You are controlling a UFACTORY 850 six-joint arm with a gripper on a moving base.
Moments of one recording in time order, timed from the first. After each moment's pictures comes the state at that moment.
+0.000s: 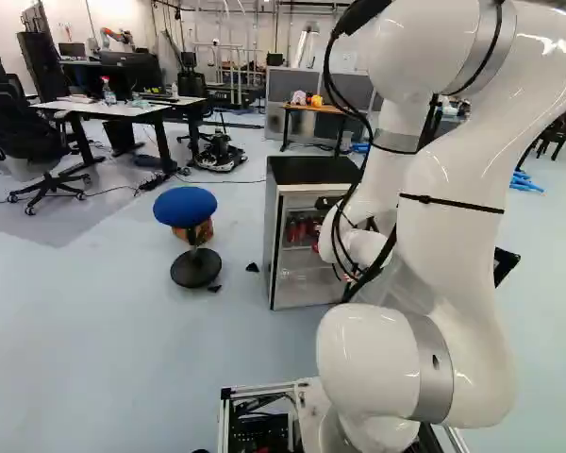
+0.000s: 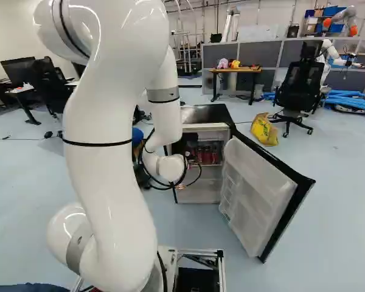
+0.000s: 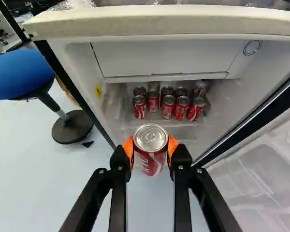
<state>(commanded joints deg) -16.5 -22.7 -22.4 -16.2 56.7 0.0</state>
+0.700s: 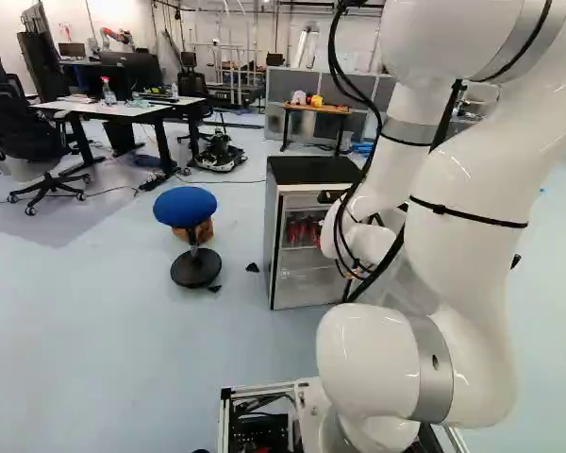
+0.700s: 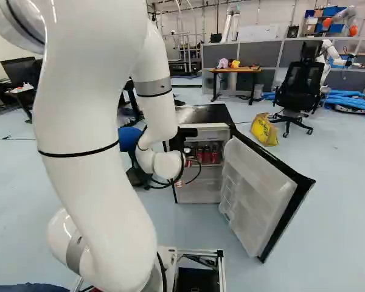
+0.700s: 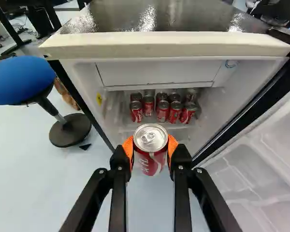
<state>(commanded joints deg) -16.5 -14.7 -19.3 -14.8 53.1 0.0</state>
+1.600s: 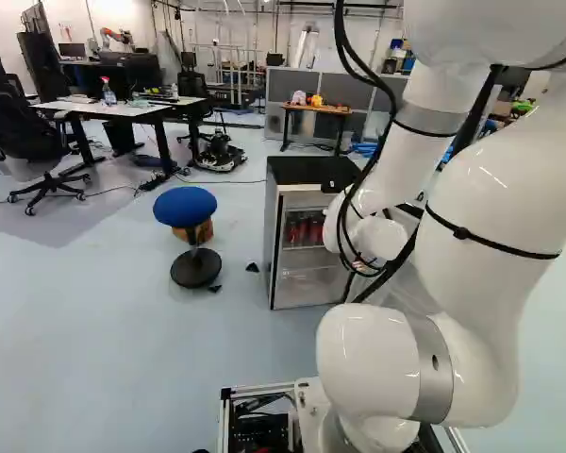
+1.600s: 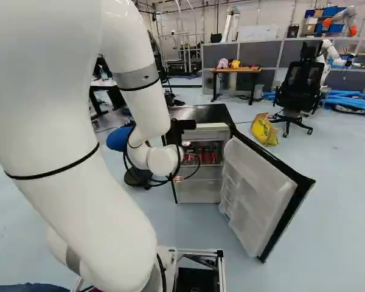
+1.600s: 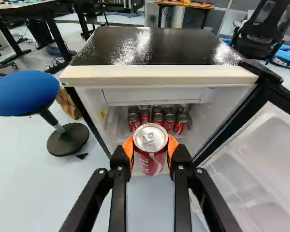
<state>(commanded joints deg) -16.5 -5.0 -16.5 -14.1 50.6 0.0</state>
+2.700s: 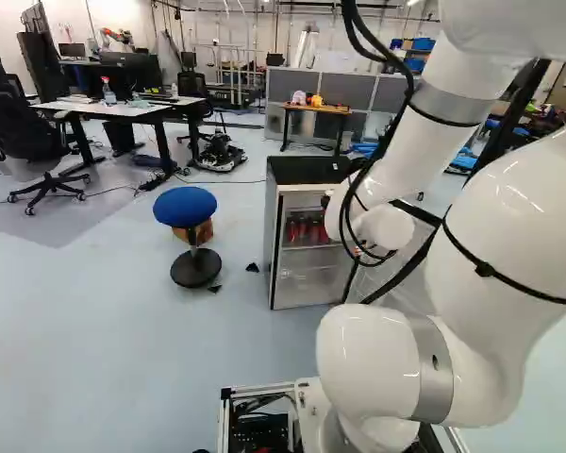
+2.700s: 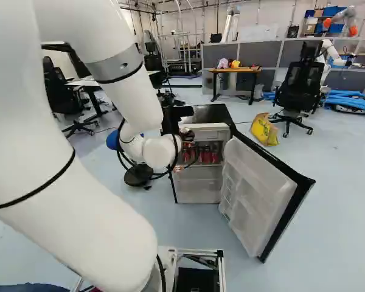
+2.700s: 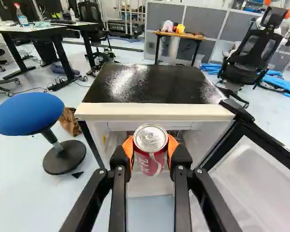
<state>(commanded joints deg) -16.0 4.1 -16.2 -14.1 49.2 0.0</state>
